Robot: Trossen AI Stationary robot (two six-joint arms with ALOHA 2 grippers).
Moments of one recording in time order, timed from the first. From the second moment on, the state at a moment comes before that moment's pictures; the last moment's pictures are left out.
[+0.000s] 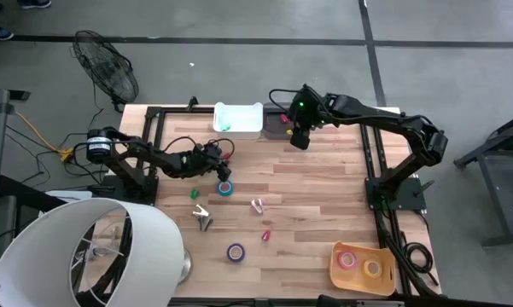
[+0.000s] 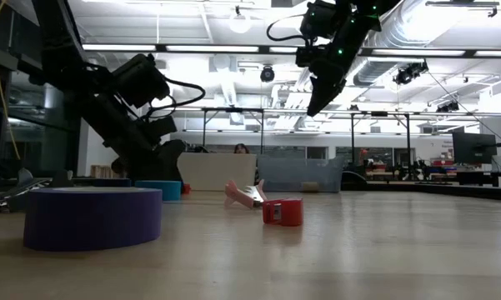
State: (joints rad) left arm 0.24 1.60 0.43 0.40 -0.40 -0.48; right arm -0.51 1.56 1.31 -0.73 0.06 -0.21
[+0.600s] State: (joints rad) left arm 0.24 1.60 0.43 0.36 -0.42 -0.51; right arm -0.51 1.56 1.31 -0.72 0.06 -0.25
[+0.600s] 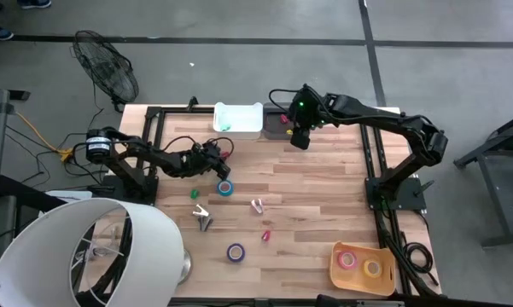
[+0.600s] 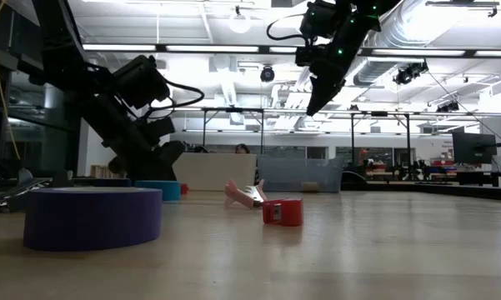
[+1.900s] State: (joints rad) left arm 0.24 1.60 0.43 0.31 -0.43 -0.29; right arm -0.51 1.56 1.31 -0.72 0.04 -0.25
